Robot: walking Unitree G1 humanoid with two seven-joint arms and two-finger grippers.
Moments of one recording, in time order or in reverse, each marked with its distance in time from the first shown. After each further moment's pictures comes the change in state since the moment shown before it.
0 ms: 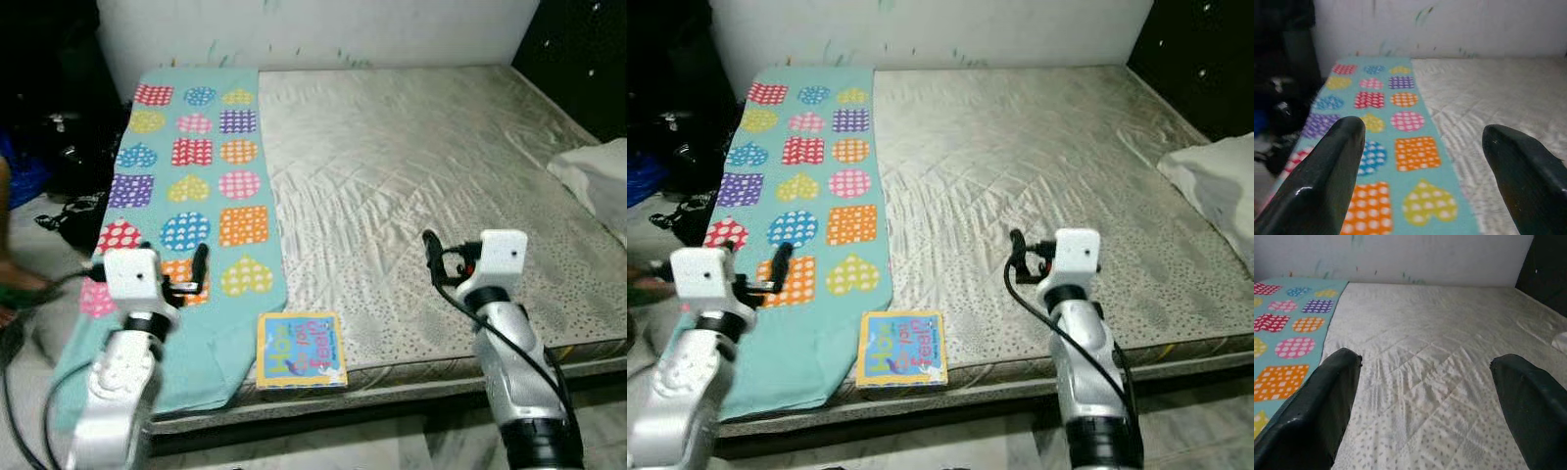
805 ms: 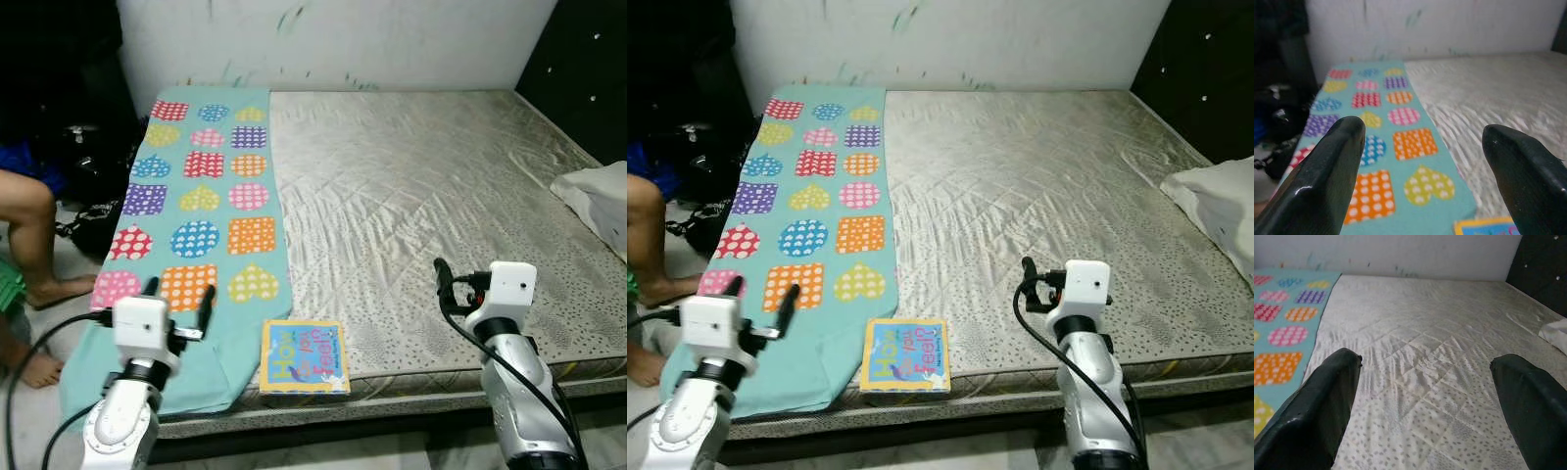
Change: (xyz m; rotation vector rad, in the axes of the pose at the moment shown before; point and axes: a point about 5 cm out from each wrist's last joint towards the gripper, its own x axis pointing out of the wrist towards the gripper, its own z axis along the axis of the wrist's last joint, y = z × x) left arm -0.036 -0.003 -0.030 0.034 -0.015 -0.049; right arm -0.032 -0.014 -0.033 -0.011 0.075 -0.061
